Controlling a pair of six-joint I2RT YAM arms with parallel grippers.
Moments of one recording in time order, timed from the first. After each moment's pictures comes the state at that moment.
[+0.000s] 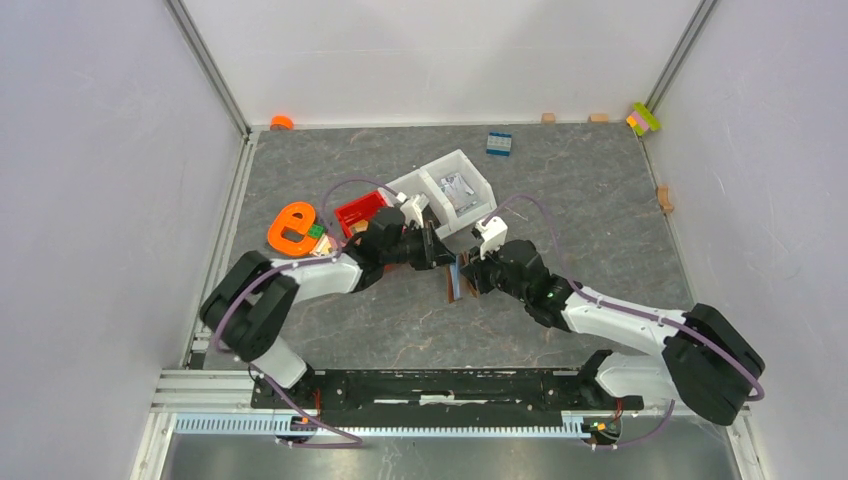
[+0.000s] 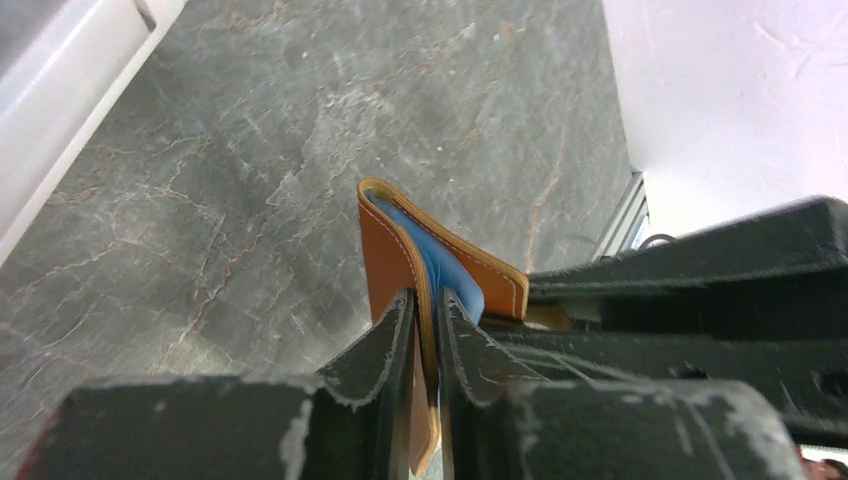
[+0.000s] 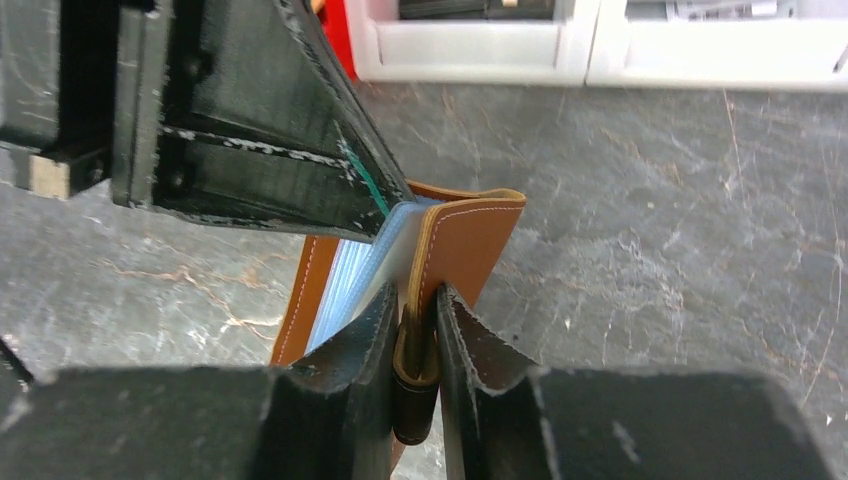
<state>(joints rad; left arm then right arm) -0.67 1.56 0.72 0.40 0.41 -0.76 0.80 1.20 0.50 0.29 0.03 0.21</state>
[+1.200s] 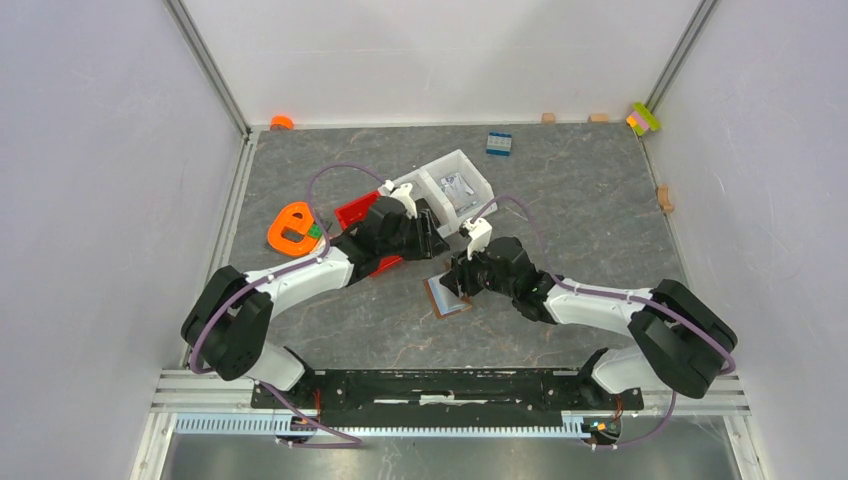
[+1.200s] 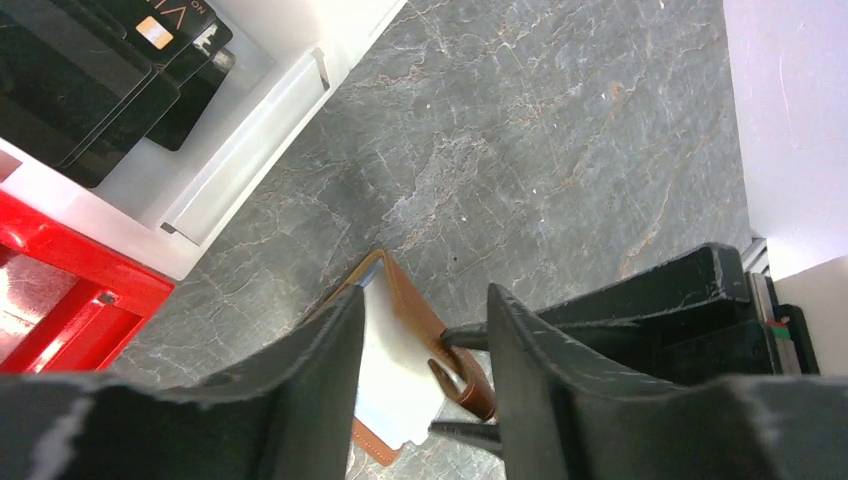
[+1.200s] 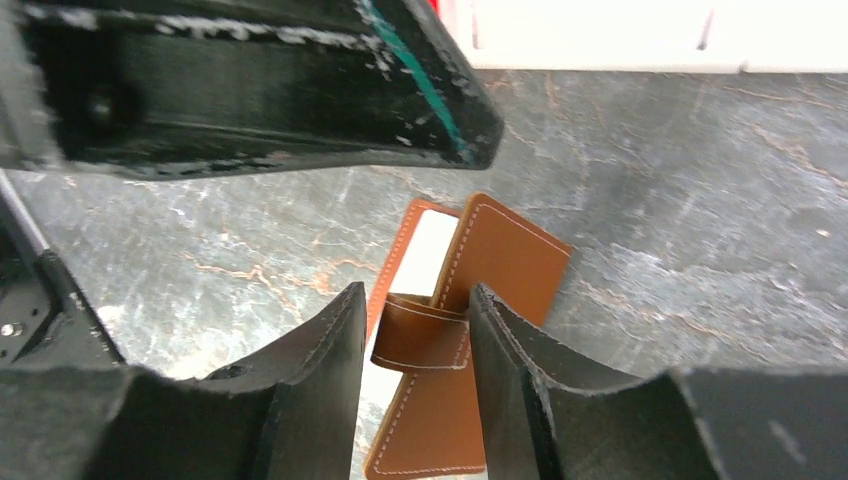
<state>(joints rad) -0.67 1.48 0.84 0.08 0.16 -0.65 0.80 1.38 0.53 0.36 -0.10 0.30</state>
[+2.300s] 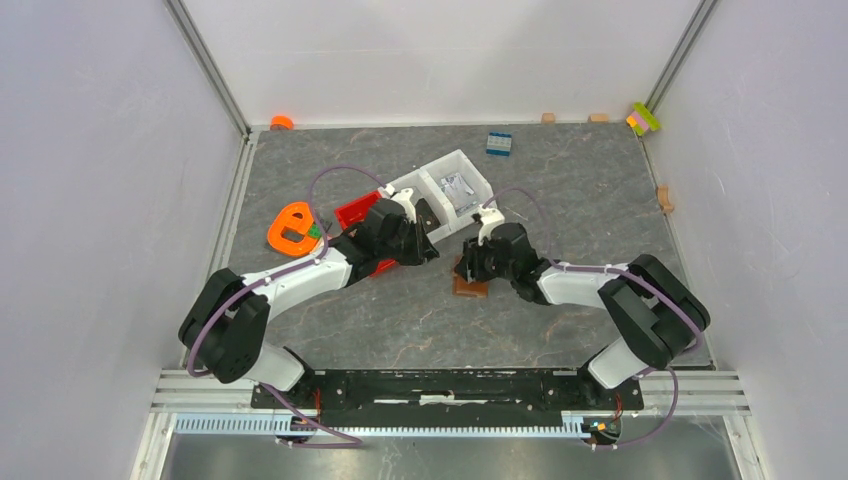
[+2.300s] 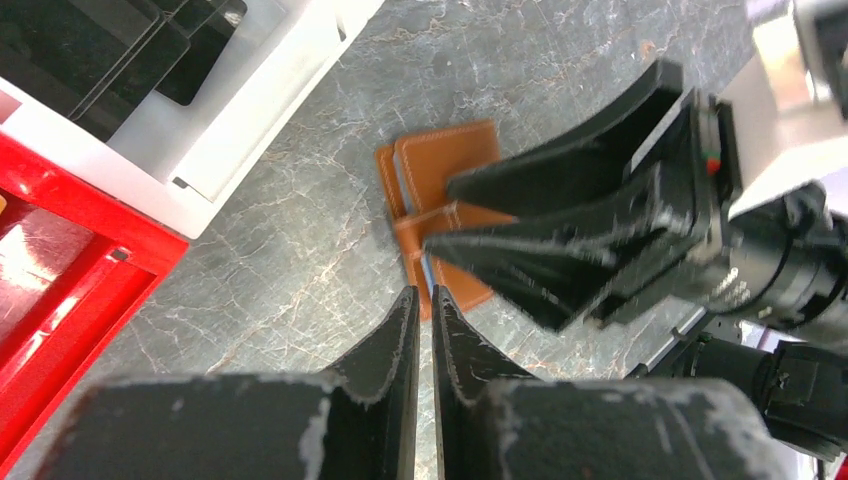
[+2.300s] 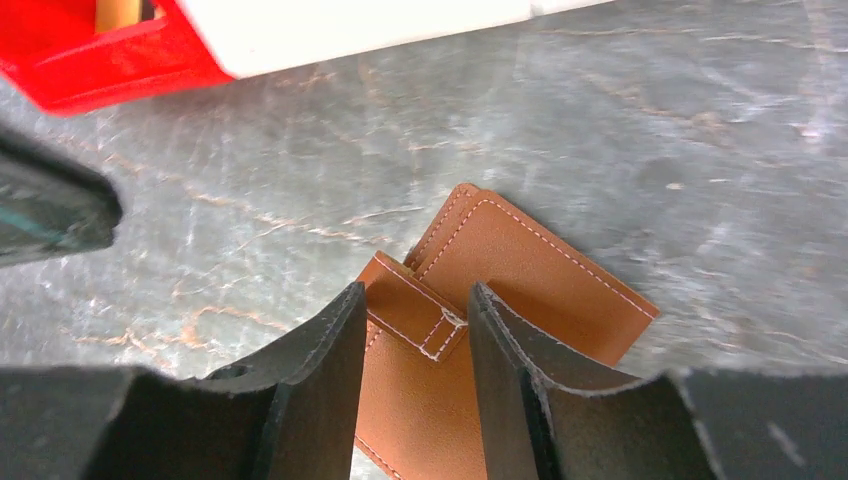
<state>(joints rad) -0.67 1.46 0.83 -0.01 0.17 -0.61 0.68 1.57 0.59 0.36 -0.13 0.35</state>
